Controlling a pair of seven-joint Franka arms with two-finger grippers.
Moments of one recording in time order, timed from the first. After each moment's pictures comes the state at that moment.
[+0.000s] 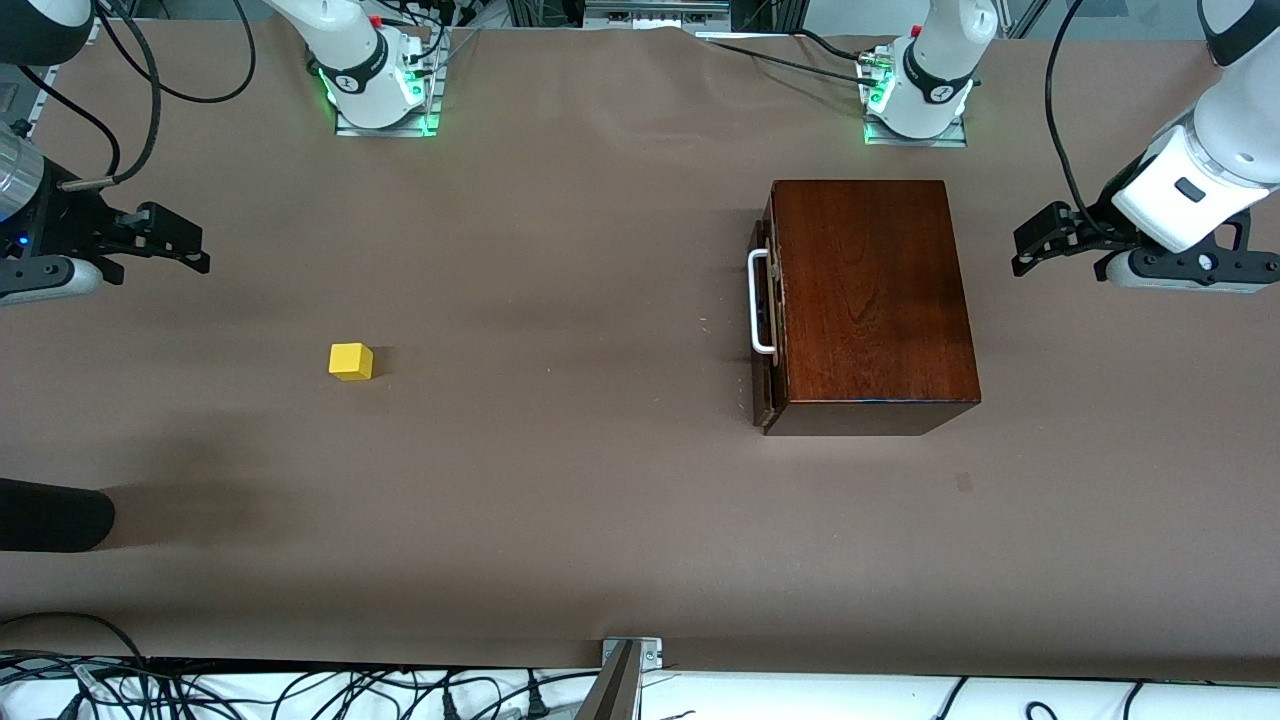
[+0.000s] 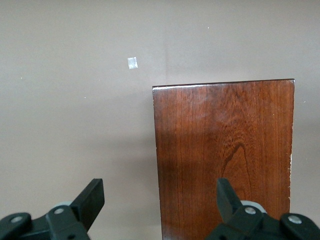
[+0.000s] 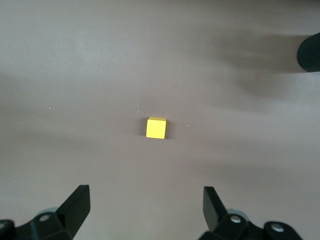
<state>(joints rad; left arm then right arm) -0.06 0.01 -0.04 -1.65 -0.01 1.62 -0.07 0.13 0.08 -0.11 -1.55 0.04 1.61 -0.11</state>
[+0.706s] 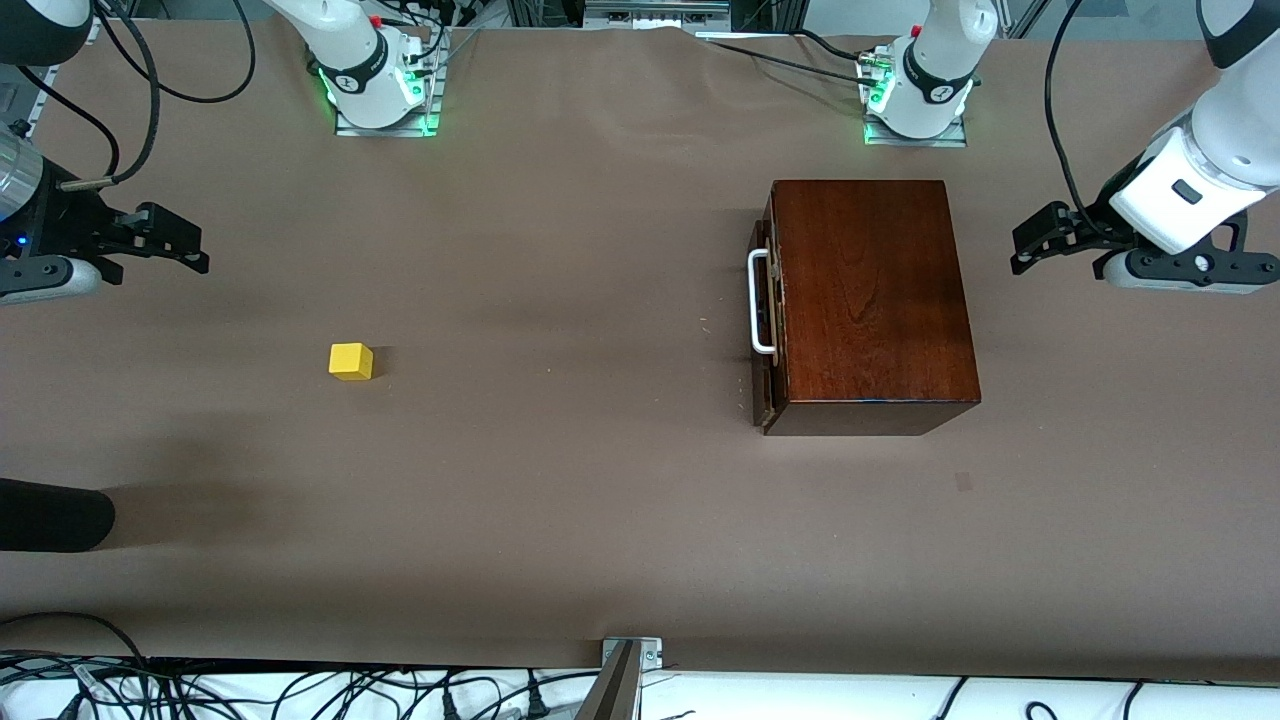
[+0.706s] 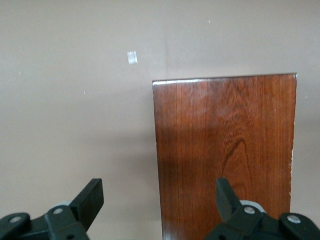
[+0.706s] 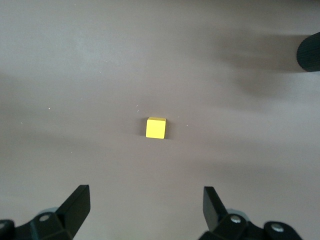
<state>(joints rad) -0.06 0.01 -0.05 -1.65 -0.01 1.57 -0.07 0.13 0.08 -0.11 -1.55 0.04 1.61 -0.11</state>
